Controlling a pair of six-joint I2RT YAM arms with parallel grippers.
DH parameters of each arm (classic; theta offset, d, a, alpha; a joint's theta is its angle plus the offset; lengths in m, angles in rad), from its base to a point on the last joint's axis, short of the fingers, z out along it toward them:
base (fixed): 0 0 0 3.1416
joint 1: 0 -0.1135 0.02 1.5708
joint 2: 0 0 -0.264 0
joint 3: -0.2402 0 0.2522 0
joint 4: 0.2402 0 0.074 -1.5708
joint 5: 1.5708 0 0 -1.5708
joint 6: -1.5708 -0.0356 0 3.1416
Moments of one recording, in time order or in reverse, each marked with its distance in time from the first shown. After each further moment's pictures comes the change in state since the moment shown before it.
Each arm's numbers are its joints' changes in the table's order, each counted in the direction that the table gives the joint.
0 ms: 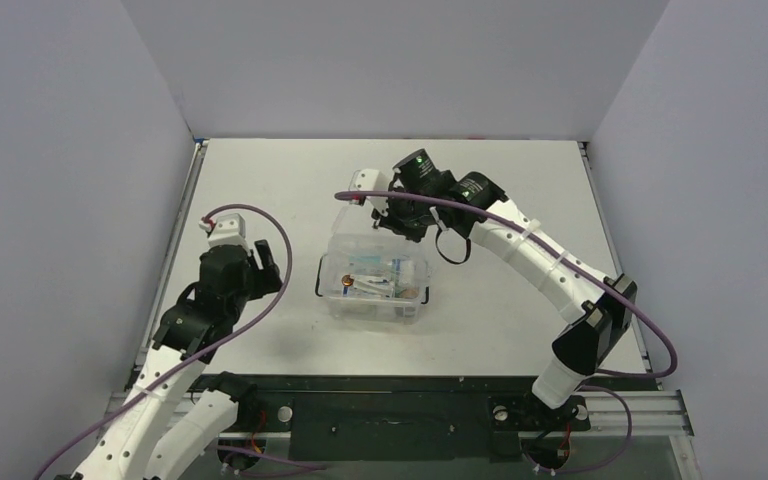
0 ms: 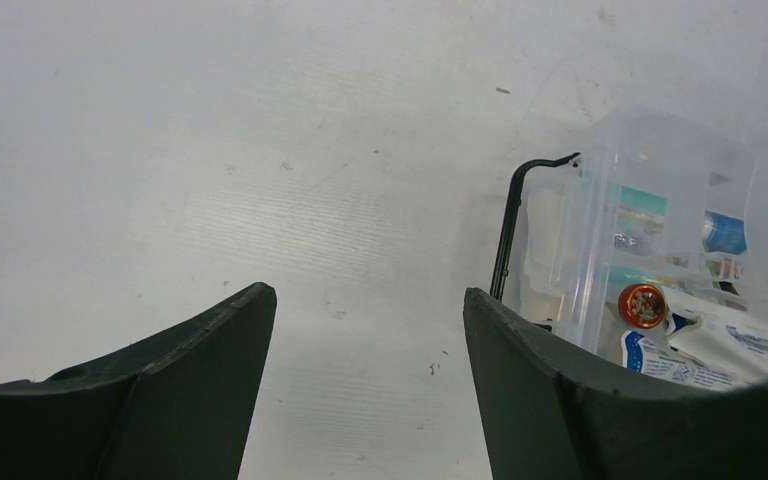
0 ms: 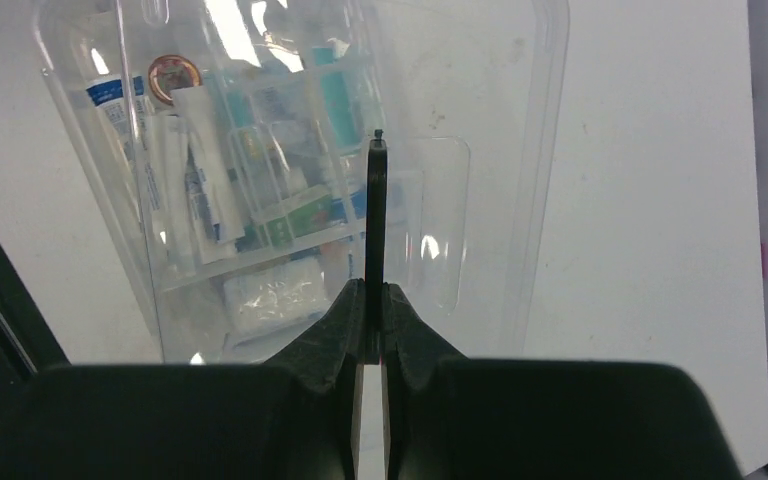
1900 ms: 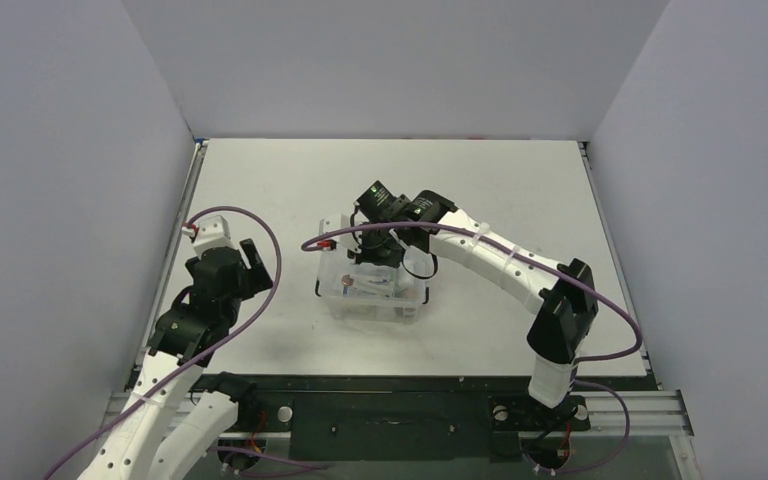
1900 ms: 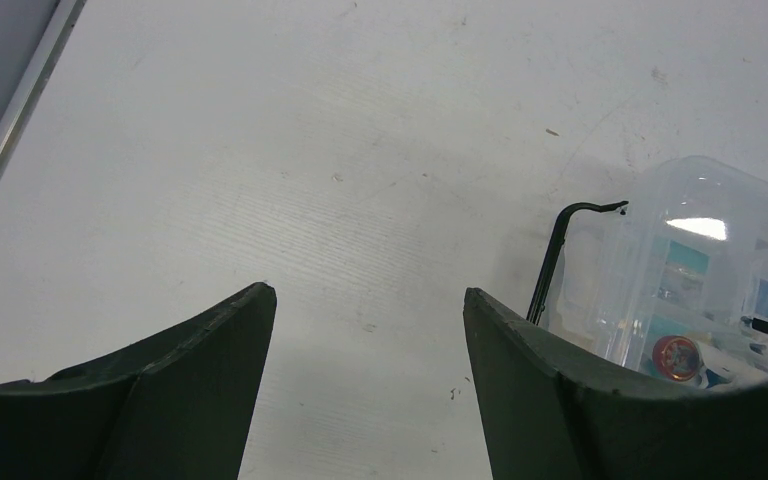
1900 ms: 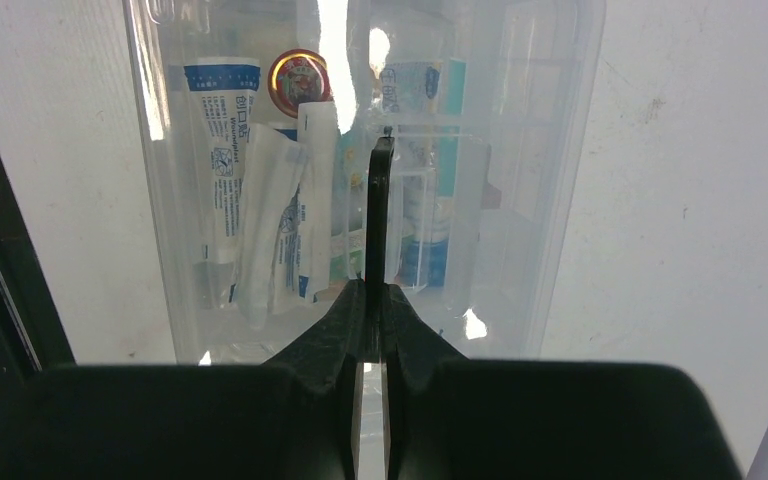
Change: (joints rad) left arm -0.037 -0.041 0.000 0.030 -0.119 0.058; right arm -0.140 0.141 0.030 0.035 -0.027 0.155
